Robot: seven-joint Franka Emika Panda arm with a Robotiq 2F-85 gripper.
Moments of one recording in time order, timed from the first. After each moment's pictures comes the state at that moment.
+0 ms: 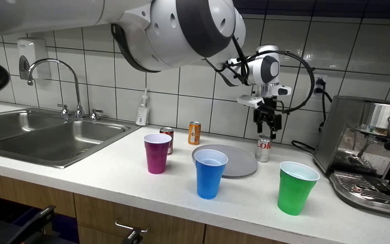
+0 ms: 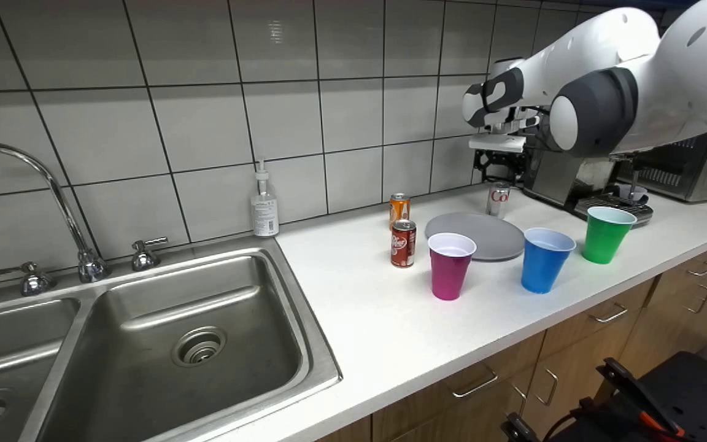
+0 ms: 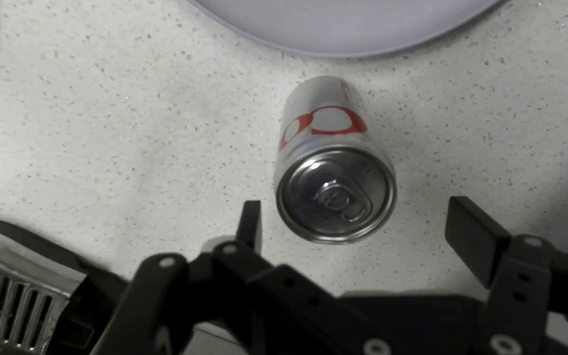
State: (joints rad) arm -0.39 1.24 -0.26 -0.64 0.10 2.01 0.53
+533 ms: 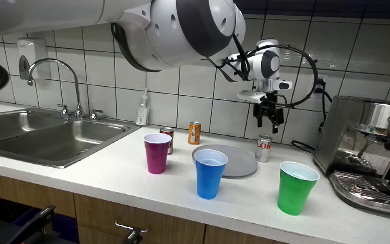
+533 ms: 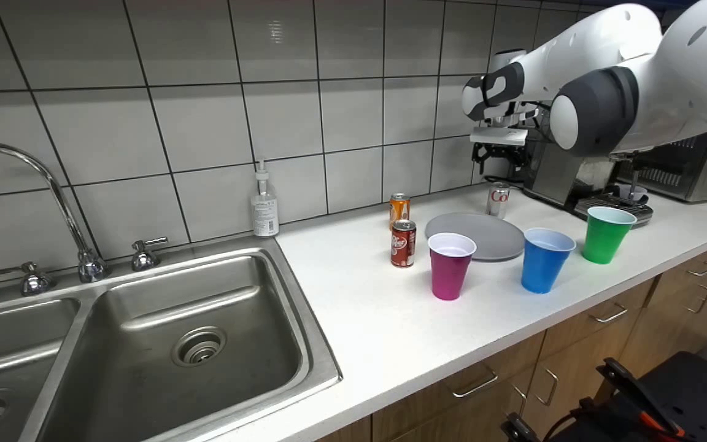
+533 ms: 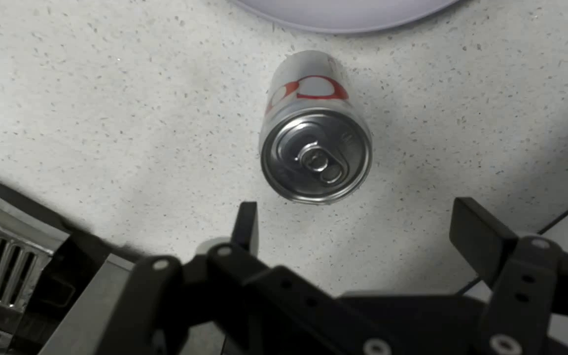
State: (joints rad) arm -0.39 1.23 -0.26 -0.60 0.10 2.01 0.46
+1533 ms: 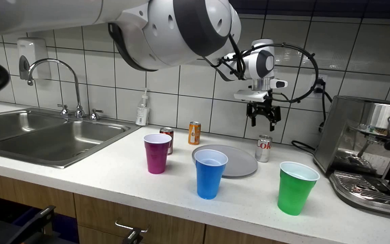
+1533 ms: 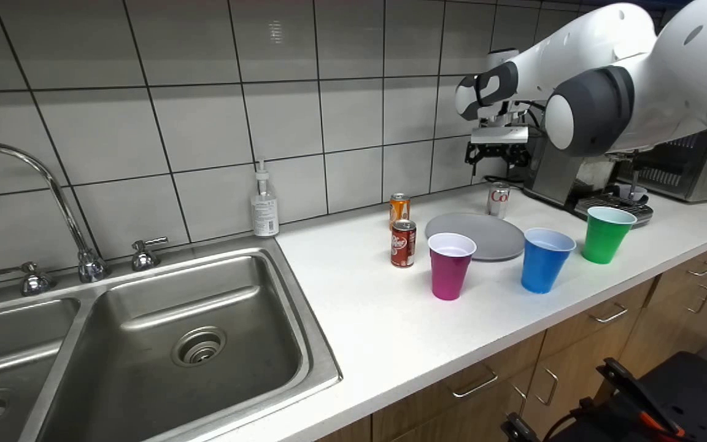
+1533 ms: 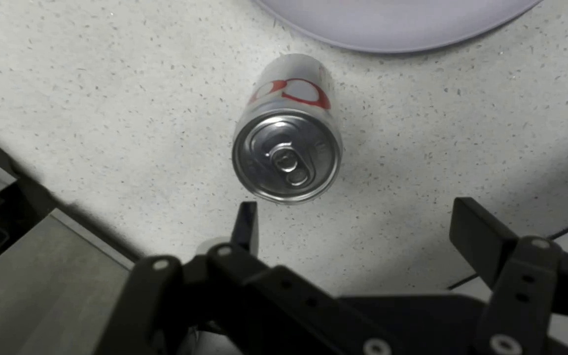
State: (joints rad) arm -0.37 1.23 -0.26 -0.60 0.10 2.01 0.24
